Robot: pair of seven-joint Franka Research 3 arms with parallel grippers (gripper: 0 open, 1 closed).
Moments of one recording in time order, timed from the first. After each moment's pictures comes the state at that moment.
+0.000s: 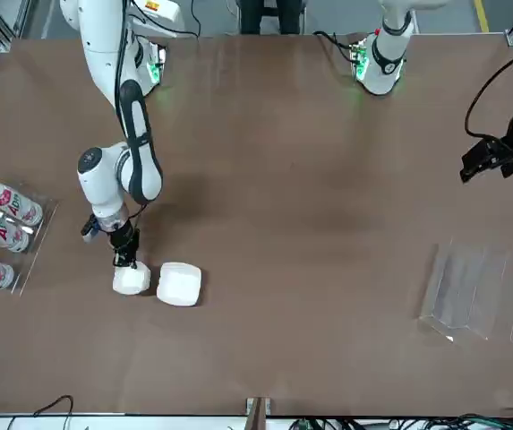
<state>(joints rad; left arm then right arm) -0.02 0.08 -0.03 -1.45 0.00 1.55 -0.14 0.85 0.59 -0.60 -2.15 1.12 2.96 1.14</state>
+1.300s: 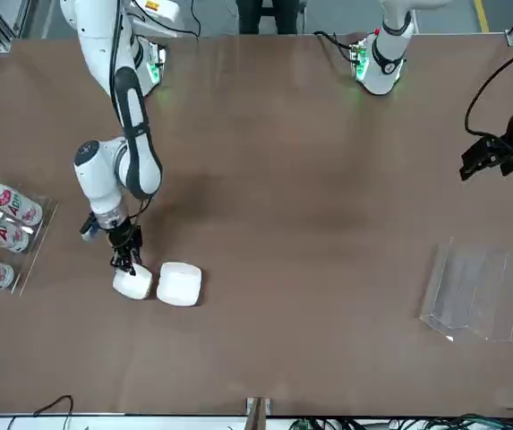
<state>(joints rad) -0.03 0.08 -0.04 -1.44 0.00 1.54 -0.14 0.87 0.50 -0.61 -2.14 1.14 2.94 1.12</state>
